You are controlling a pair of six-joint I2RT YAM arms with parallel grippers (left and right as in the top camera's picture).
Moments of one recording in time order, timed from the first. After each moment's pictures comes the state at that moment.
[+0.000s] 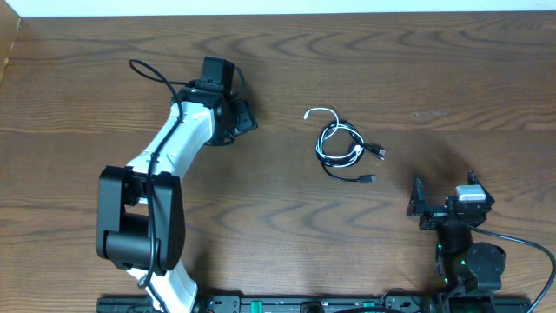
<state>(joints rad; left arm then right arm) -0.20 1.87 1.30 -0.67 0.13 -0.57 0.03 0.01 0.01 -0.07 0.00 -0.02</state>
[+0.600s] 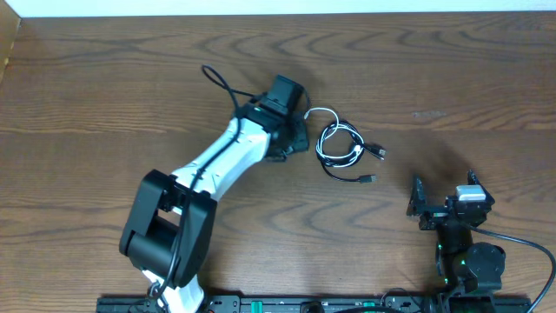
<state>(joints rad) -0.52 1.87 1.29 -0.62 0.14 -0.69 0.03 0.01 0.01 -0.07 0.00 -0.02</state>
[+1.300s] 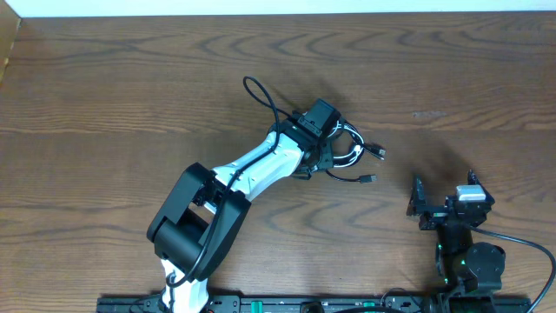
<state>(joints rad) -0.67 1.97 1.28 -0.56 0.08 -0.74 0.03 0.01 0.01 -0.07 0.00 -0.02</state>
